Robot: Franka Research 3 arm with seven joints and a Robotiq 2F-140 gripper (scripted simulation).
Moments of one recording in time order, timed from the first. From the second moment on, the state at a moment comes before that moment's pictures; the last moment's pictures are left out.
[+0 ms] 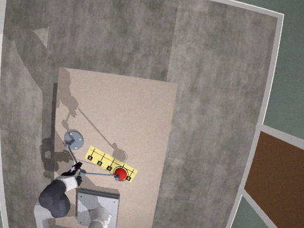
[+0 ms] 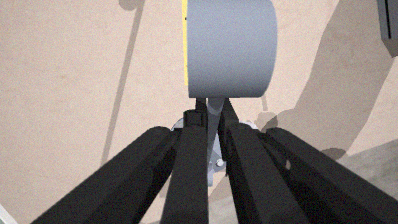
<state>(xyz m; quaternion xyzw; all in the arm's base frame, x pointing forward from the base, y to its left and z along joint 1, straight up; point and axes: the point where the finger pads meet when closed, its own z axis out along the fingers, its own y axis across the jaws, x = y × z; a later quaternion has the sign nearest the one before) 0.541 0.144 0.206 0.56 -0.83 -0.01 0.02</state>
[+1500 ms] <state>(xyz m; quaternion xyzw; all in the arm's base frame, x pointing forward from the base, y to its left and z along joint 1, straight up) 0.547 0.161 0.222 0.57 -0.82 0.00 0.01</state>
